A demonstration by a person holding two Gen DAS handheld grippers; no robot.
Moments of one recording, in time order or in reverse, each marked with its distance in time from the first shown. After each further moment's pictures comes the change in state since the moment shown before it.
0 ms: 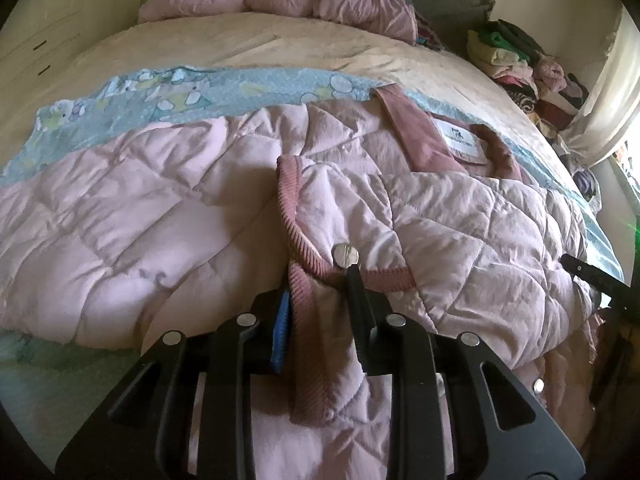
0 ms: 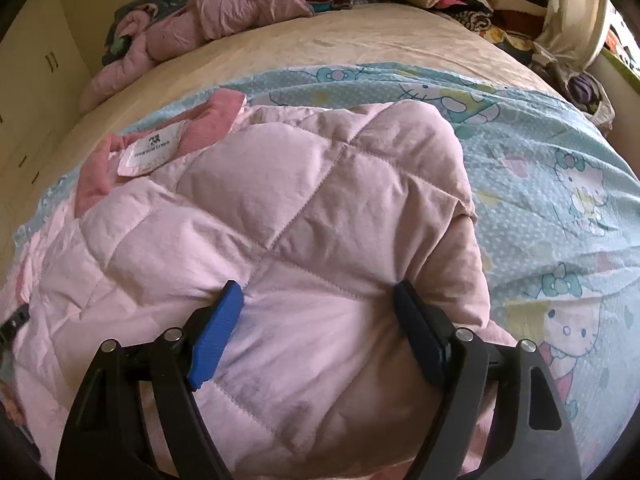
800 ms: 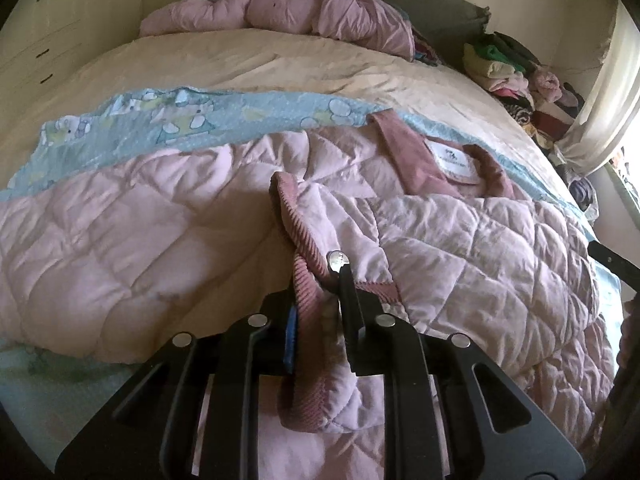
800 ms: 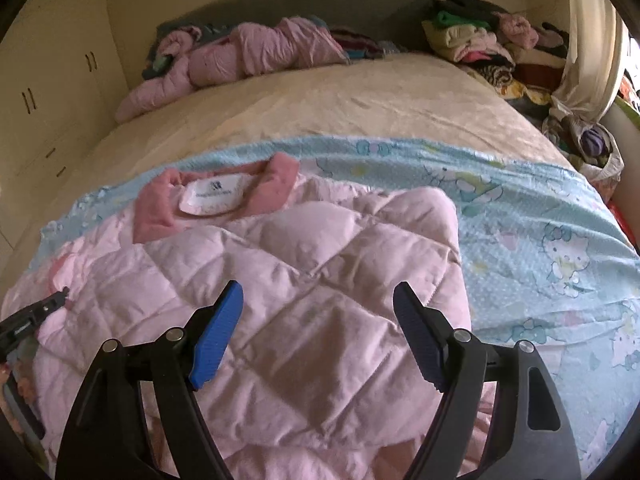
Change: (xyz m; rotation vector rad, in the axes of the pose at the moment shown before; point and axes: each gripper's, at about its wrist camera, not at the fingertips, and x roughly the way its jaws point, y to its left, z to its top) left arm -0.011 0.001 0.007 0.010 -0.060 -0.002; right arm -0.060 0.026 0.017 -0.117 -0.130 0.038
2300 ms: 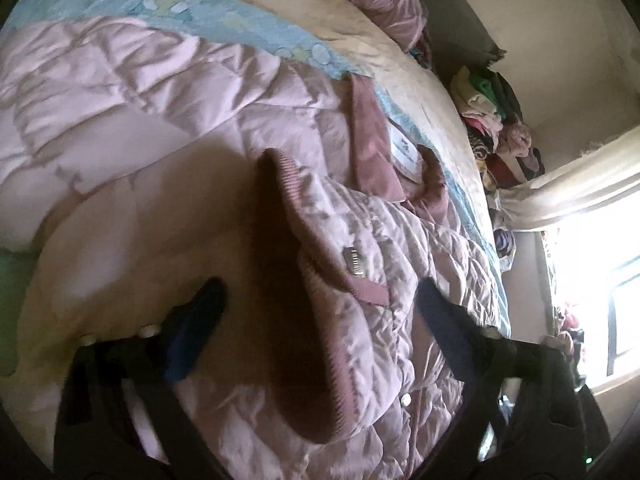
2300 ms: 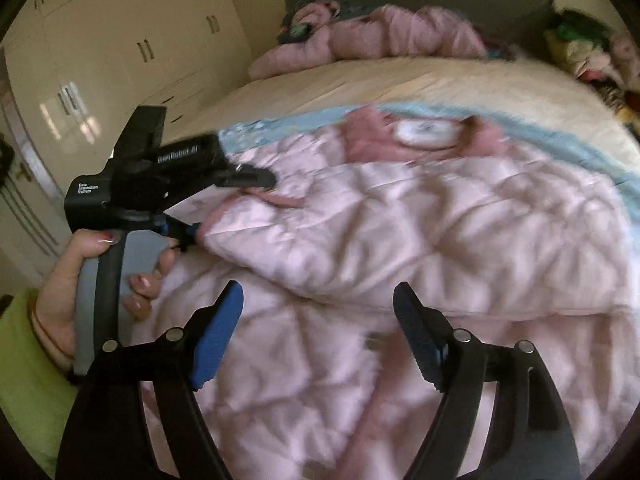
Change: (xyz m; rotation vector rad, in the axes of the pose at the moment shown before) left arm 0.020 -0.001 -0.005 -0.365 0.185 -0.352; right arm -0.067 0.133 -0.086 -0.208 0.009 0.369
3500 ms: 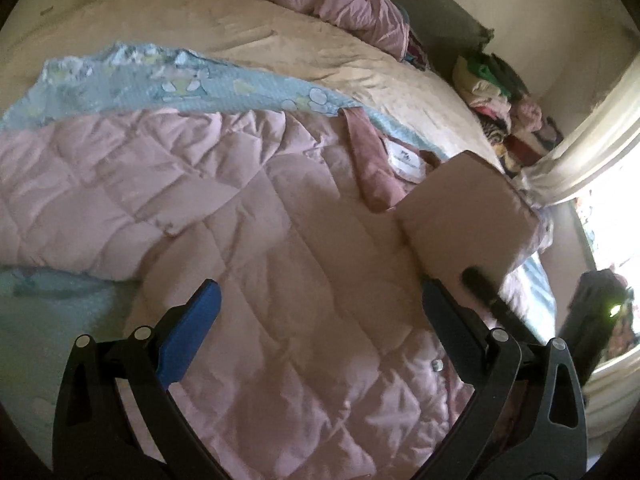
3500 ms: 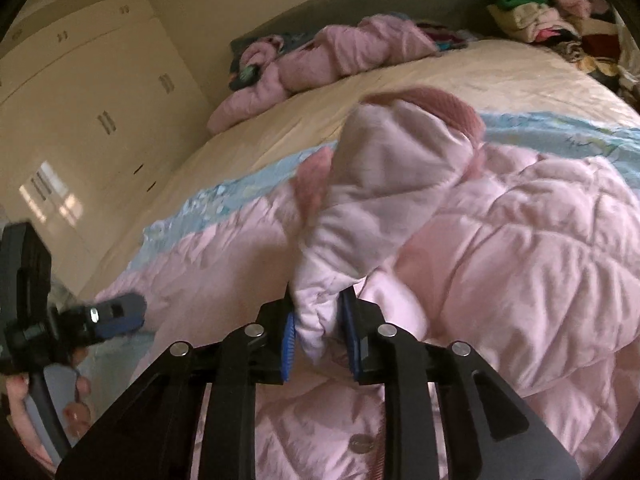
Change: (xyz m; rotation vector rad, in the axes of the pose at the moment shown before) left arm -0.068 -0.022 -0.013 0.175 -0.094 0.160; right arm 0.044 -0.039 0.039 0.233 -0.087 0.018
